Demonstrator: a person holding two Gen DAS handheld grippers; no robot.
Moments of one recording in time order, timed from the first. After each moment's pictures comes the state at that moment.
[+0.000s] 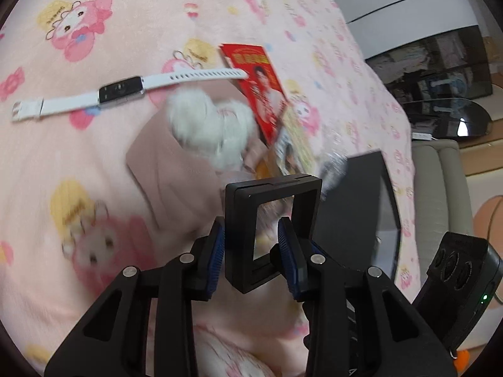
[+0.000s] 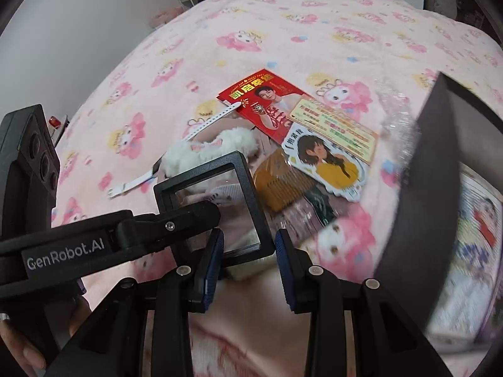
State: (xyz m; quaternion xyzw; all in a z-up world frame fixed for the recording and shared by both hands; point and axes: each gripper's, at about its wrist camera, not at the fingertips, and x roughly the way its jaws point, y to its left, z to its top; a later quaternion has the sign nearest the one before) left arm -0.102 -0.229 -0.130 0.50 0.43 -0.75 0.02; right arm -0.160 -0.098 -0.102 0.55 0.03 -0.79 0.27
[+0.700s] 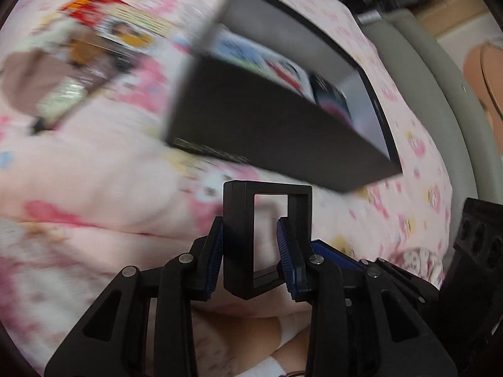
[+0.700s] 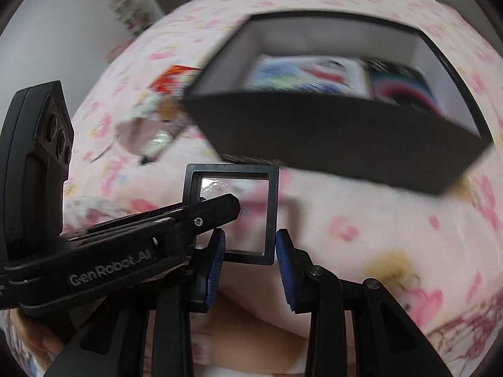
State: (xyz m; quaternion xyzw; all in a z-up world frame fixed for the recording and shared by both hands) left arm -0.058 0.002 -0.136 0.56 0.24 -0.78 -0.14; right arm -0.044 0.108 -0.104 0.56 -0.06 -0.81 0.17
